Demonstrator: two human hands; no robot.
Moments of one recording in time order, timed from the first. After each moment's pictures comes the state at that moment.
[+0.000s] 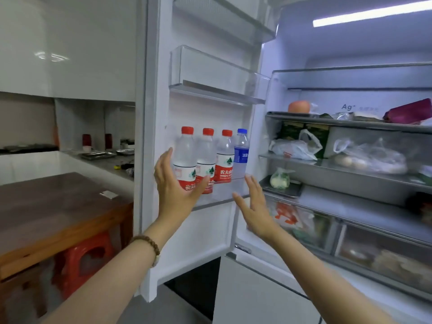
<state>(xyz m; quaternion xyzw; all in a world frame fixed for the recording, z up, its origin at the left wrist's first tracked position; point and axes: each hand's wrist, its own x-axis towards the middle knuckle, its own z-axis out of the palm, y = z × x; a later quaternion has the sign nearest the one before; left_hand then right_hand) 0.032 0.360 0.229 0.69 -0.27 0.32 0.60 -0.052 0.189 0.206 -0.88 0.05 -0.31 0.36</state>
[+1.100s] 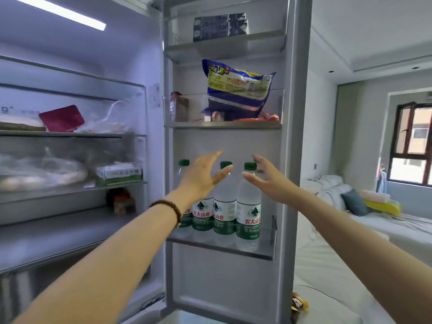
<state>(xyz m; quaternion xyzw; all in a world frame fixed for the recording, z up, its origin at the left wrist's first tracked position) -0.422 -0.103 0.343 0.38 -0.84 0.02 0.39 -0.618 -0.051 0.344 -0.72 0.57 -0.39 0.05</state>
